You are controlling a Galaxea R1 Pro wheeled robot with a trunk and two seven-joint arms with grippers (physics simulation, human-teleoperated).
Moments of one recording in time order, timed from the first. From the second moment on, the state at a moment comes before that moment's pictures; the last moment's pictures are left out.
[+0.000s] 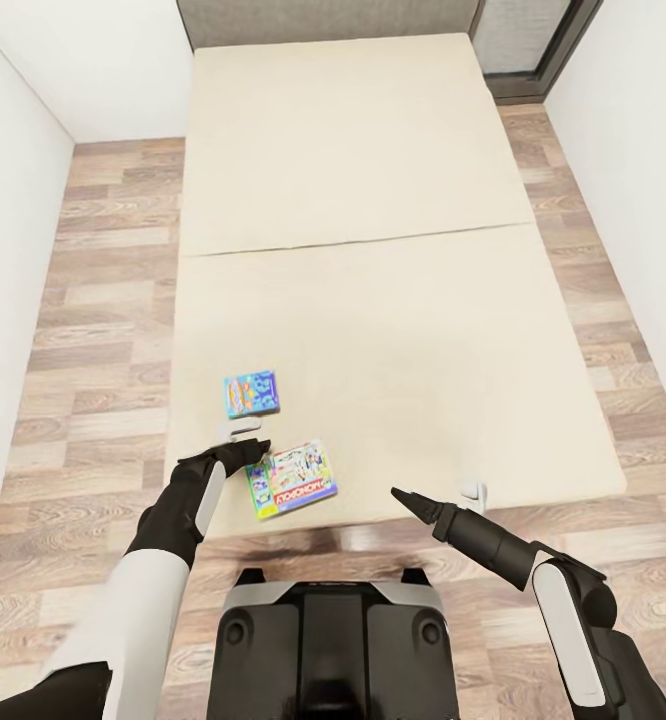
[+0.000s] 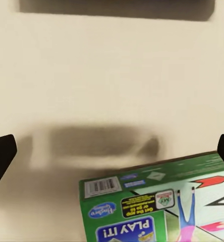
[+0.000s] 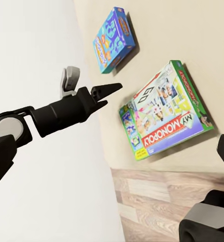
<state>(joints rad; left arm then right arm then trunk) -0.82 -0.13 0.19 -0.86 0.00 0.50 -0.03 -0.27 0.00 -0.17 -1.58 -0.50 0.80 0.73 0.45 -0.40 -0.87</state>
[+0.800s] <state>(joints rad) -0.82 -0.13 0.19 -0.86 0.00 0.51 -0.03 -0.27 0.00 -0.17 -1.58 -0.50 0.80 0.73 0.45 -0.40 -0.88</state>
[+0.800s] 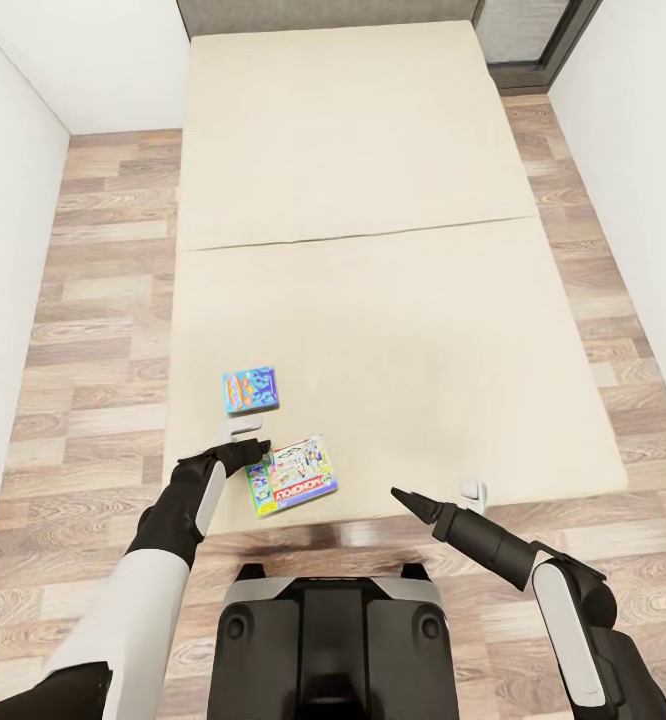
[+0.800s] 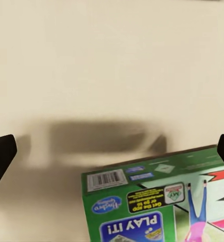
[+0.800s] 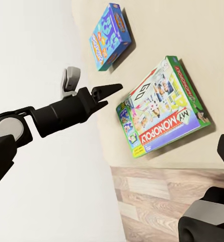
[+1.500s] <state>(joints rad) -0.82 -0.13 0.19 -0.86 0.01 0.51 -0.03 -0.27 0.00 -0.17 -1.58 -0.50 0.77 0.73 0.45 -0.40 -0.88</state>
